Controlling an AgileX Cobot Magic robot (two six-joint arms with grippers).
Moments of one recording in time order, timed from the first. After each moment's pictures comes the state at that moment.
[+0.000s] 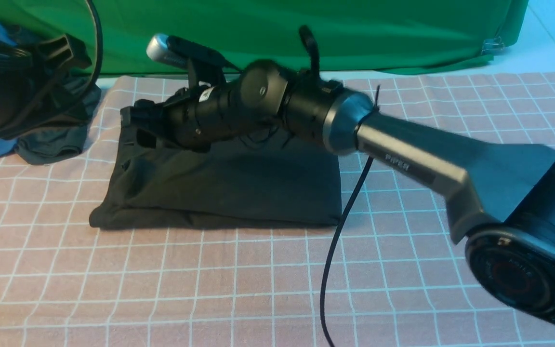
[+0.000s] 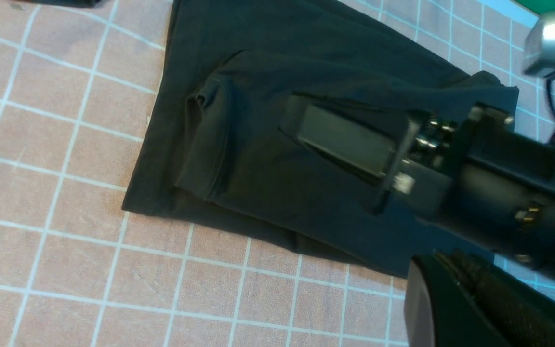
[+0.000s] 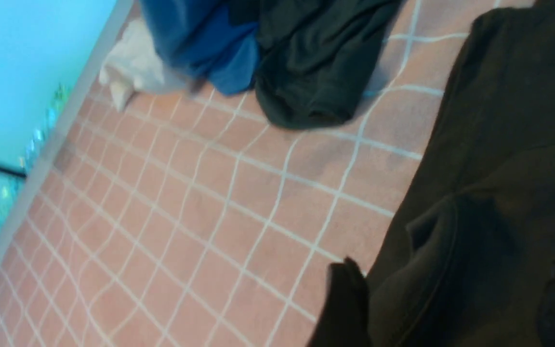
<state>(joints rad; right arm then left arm) 0.71 2.40 -2.18 0.70 0.54 -0.04 -0.04 1.18 -1.16 -0.19 0.89 -0.30</state>
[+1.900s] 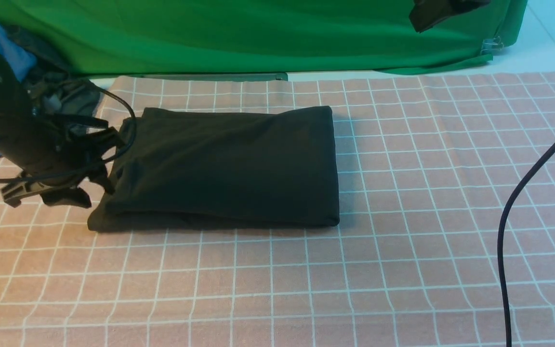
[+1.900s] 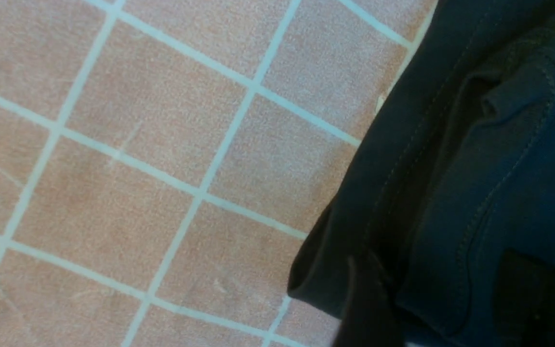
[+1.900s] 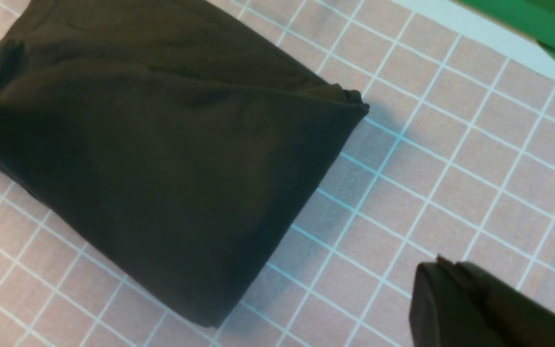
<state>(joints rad) 0.24 1.89 -2.07 0.25 1.22 -0.26 0.09 1.76 -1.16 -0.17 0.74 -0.31</state>
